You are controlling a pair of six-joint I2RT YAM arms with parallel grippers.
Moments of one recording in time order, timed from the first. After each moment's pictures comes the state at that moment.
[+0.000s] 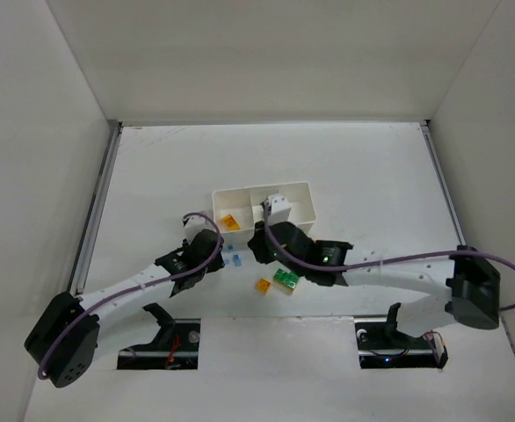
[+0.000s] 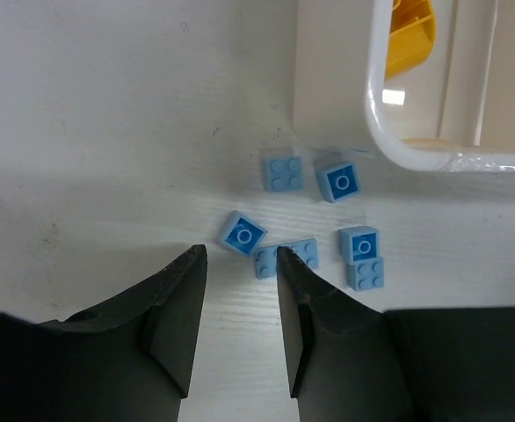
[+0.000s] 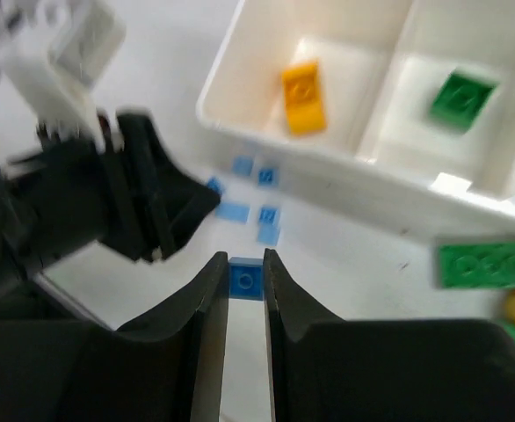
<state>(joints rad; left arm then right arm) -0.72 1.02 0.39 -0.28 -0.41 -0.80 1.21 1.43 0.96 -0.08 0.46 0.61</state>
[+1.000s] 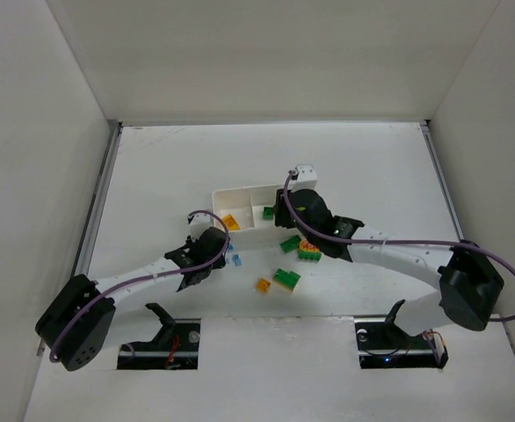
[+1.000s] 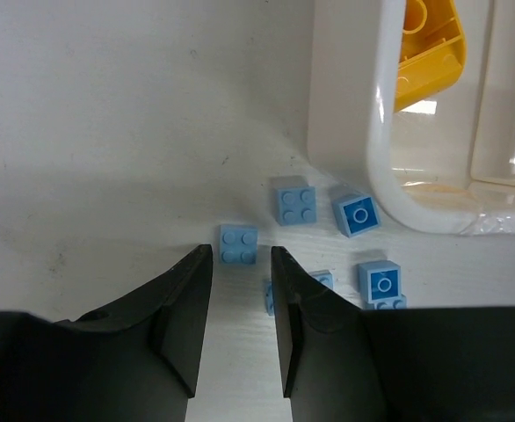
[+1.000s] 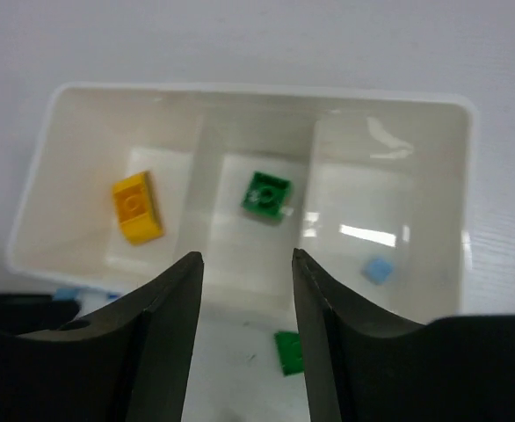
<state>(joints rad) -0.73 1.15 0.41 -0.21 -0.48 -0.77 0.88 1.43 0.93 0.01 0.47 0.45</state>
